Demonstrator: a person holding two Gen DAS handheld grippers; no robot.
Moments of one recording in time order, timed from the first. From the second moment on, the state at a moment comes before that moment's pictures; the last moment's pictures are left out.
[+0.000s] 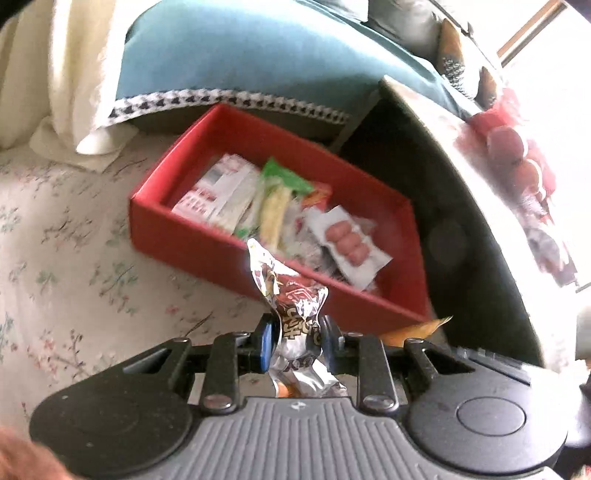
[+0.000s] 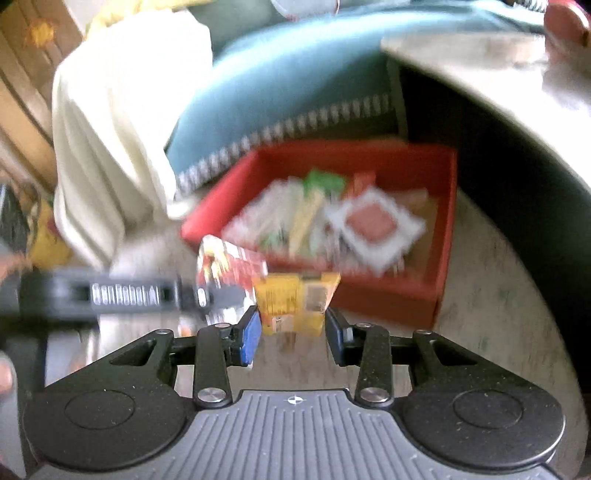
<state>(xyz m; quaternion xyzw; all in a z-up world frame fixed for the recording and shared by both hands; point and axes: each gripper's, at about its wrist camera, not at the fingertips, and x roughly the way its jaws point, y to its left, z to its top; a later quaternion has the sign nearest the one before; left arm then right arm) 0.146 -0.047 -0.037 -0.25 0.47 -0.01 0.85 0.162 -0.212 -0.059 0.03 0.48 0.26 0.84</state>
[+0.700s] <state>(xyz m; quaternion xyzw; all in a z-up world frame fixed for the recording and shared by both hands) 0.270 -0.026 -0.072 -0.21 0.47 0.00 0.86 0.297 -0.206 -0.101 0.03 0.49 0.19 0.85</state>
